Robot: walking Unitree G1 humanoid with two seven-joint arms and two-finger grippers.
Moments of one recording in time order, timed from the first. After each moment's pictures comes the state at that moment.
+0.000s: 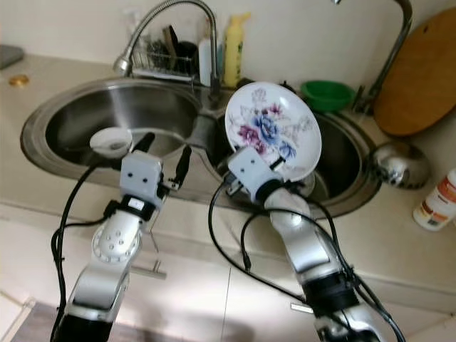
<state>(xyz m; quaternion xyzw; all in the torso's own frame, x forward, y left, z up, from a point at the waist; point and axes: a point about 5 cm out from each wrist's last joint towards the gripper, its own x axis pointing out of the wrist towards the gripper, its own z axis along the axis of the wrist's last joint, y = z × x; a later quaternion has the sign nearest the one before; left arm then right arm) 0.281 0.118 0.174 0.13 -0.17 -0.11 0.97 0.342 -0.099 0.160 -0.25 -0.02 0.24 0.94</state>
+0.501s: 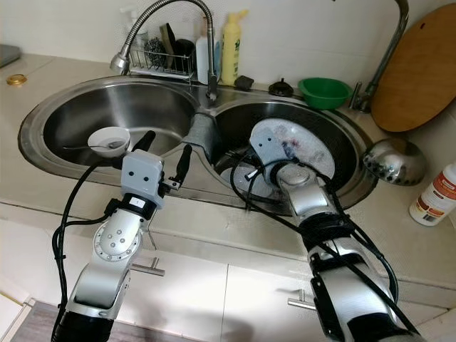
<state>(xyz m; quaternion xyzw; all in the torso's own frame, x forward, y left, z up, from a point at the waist) 0.283 0.118 0.176 0.14 -0.17 -0.10 0.97 0.382 -0.124 0.136 -0.17 0.20 0.25 0.93</state>
